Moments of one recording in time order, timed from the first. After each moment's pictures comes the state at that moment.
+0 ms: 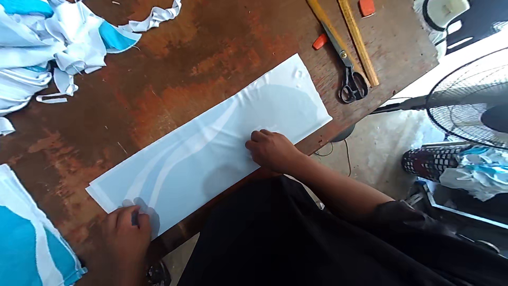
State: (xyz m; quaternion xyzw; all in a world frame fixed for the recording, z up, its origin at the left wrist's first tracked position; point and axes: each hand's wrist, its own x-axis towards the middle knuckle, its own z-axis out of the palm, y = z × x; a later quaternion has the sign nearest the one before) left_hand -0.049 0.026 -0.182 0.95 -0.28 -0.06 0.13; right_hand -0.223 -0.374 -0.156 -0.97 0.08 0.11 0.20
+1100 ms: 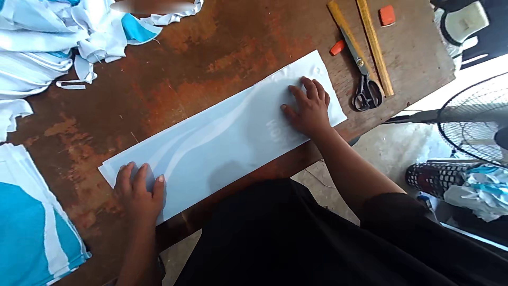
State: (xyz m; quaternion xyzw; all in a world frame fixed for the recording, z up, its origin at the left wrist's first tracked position) left_hand -0.018 -0.006 -0.217 0.94 -0.30 -0.03 0.18; right_hand -0.223 -0.480 -0.193 -0.94 0.31 -0.01 0.12
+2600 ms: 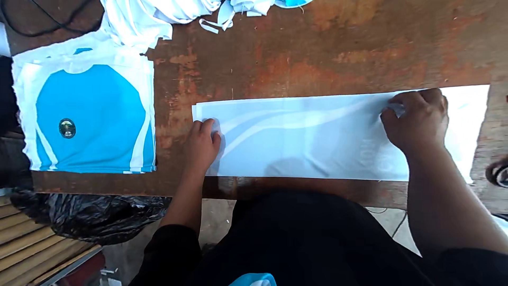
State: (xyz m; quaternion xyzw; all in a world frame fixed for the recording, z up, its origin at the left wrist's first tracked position) left_hand 0.000 -0.013 -0.178 0.98 -0.12 -0.15 0.11; right_hand -0.143 -0.468 -0.170 -0.95 0.26 0.04 0.15
